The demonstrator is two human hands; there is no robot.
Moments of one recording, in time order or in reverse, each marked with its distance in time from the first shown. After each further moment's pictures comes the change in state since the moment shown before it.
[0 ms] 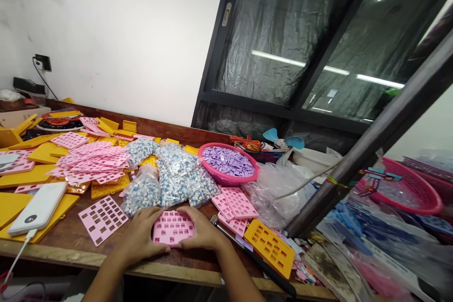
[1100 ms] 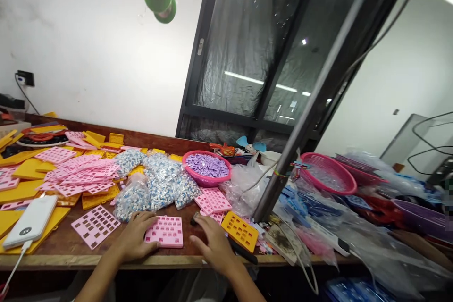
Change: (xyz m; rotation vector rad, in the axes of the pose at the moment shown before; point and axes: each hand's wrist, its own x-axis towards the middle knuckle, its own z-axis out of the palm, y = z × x) left_hand -0.007 0.019 -0.019 0.078 -0.106 0.194; right_hand -0.116 -0.042 -0.011 -0.597 0.346 0.169
